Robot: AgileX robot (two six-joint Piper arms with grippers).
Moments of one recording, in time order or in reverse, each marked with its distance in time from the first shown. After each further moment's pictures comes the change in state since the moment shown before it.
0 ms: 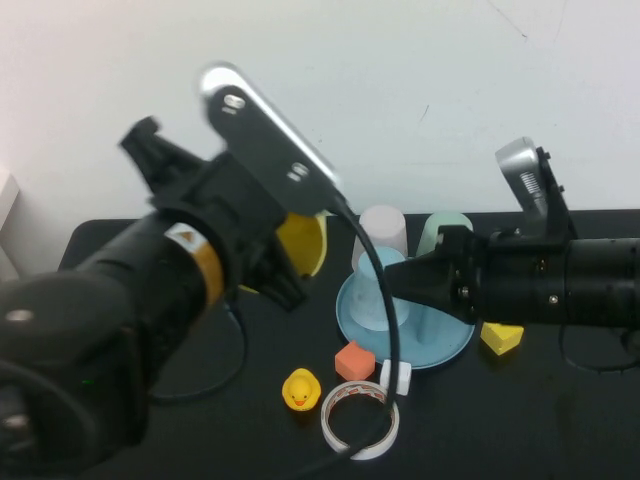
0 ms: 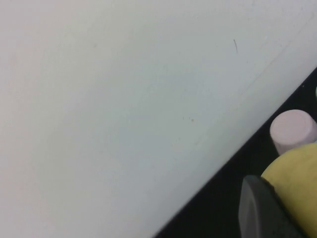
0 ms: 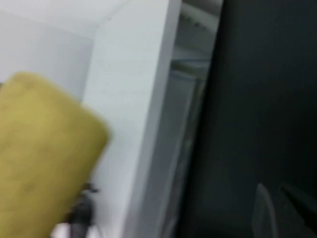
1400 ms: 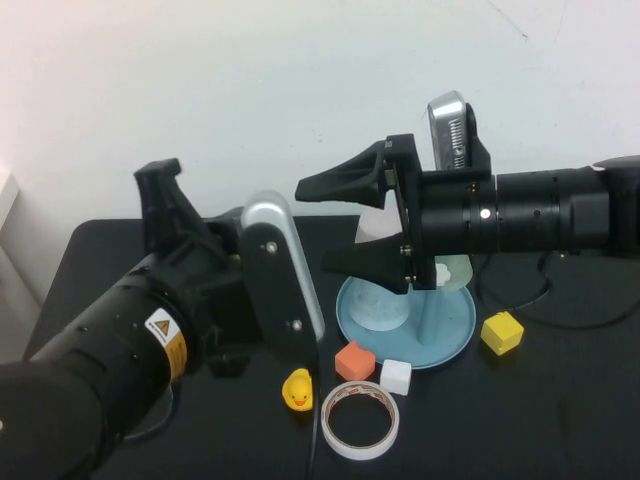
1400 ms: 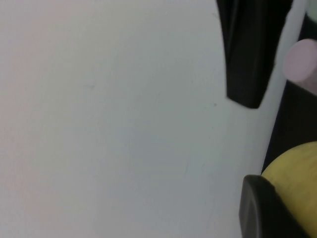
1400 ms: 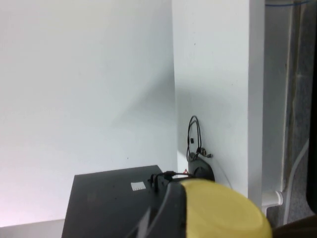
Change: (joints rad) right arm 0.002 0.258 -0.336 -0.014 0.282 0.362; left arm 0.000 -0.083 0.204 0.295 -0.043 0.231
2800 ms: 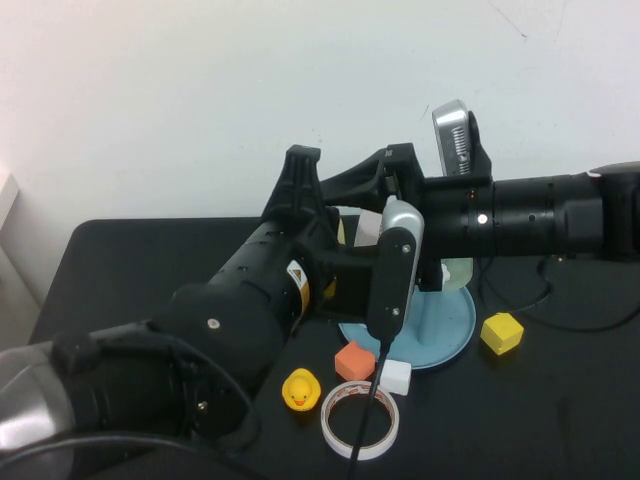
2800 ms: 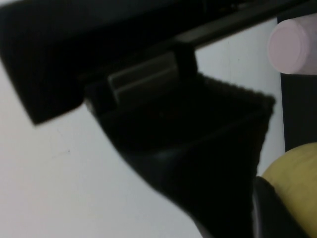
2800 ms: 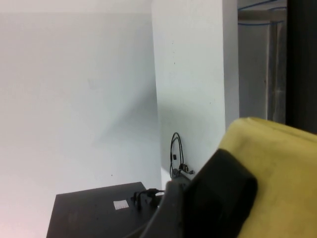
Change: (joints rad) right arm -0.004 0.024 -0.001 -0.004 -0.053 -0.018; left arm 0.000 0.341 -0.227 0.006 0.027 0.278
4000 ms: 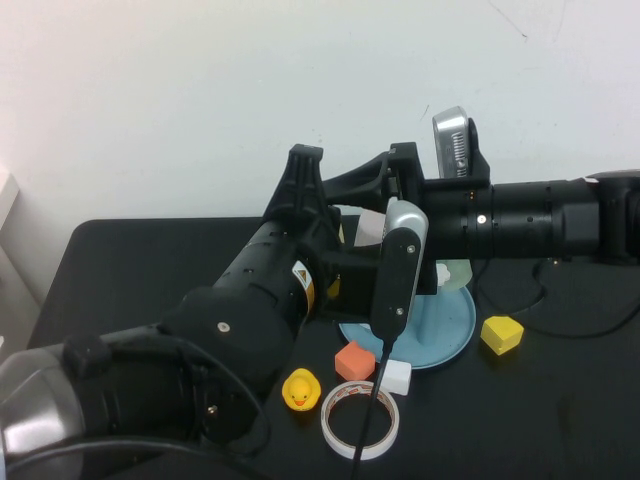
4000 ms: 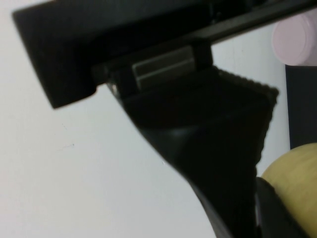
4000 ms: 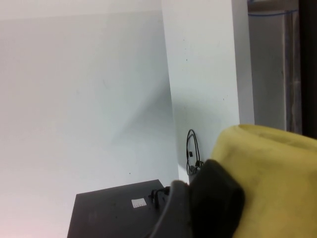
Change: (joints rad) right arm -0.008 0.035 0.000 0.041 0.044 0.006; left arm -0.020 0.008 -0.010 -0.015 0.045 0.020
